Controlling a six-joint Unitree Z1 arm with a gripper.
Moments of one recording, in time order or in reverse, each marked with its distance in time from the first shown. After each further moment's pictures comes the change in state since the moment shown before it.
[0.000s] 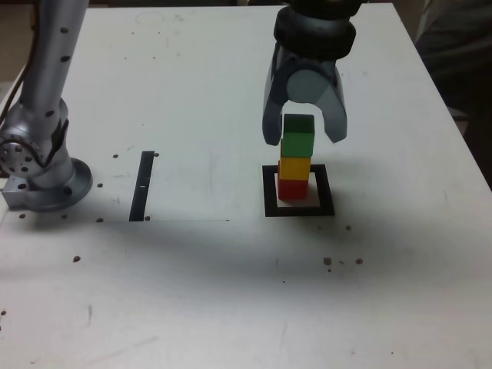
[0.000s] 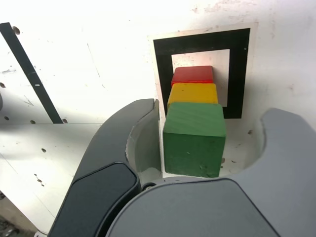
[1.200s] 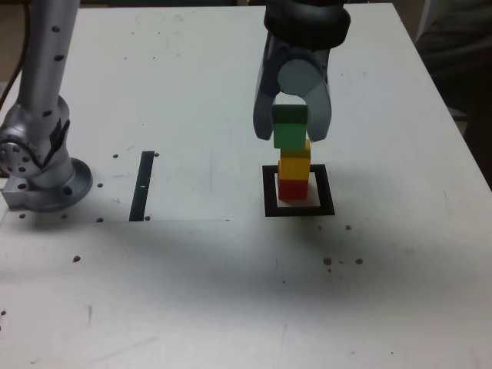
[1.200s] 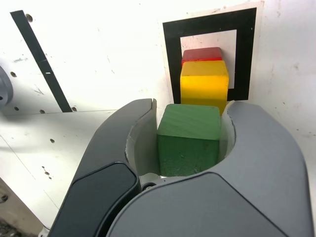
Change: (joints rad) arm -0.047 -0.031 -0.039 0.060 -0.002 -0.033
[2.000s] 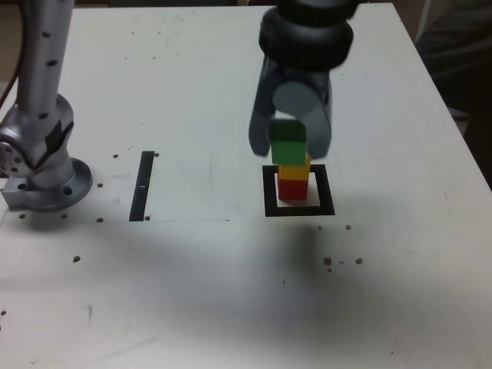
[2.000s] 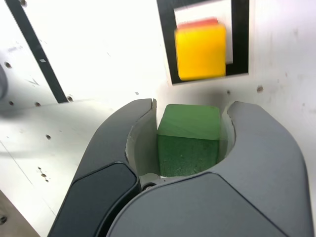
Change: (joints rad) arm -0.135 -0.026 -0.005 0.012 0.059 -0.096
